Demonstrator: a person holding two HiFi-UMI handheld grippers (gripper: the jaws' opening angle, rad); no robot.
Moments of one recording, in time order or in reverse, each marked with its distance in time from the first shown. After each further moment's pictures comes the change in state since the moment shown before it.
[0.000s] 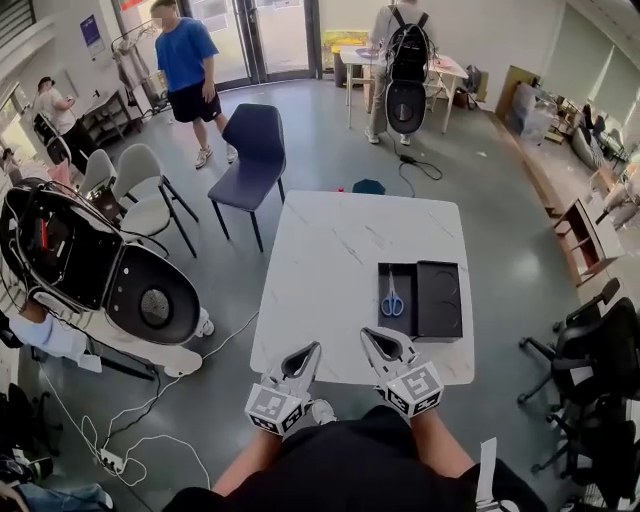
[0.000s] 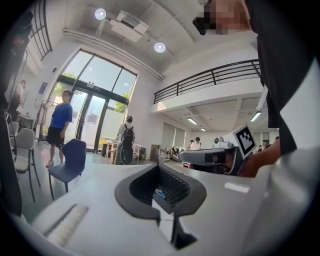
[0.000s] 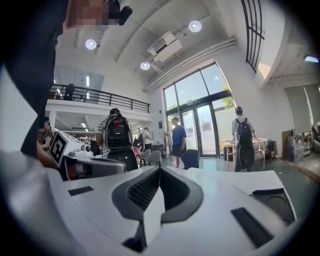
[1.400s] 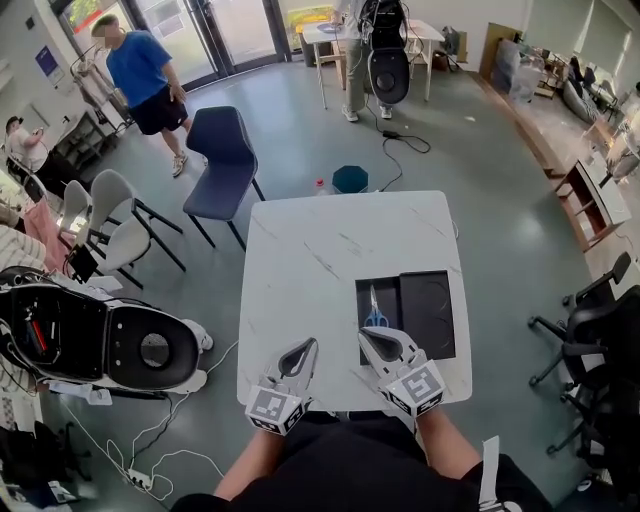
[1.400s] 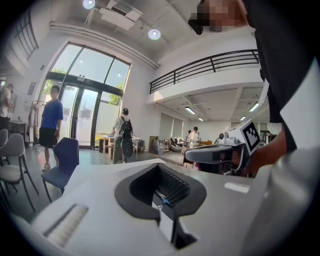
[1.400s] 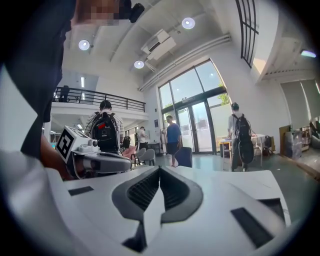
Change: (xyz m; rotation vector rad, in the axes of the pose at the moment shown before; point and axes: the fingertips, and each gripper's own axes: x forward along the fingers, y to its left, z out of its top) left arm 0.130 0.018 -0.003 0.058 0.111 -0.036; right arm 0.013 -0.115 -0.012 0.038 0.016 -0.023
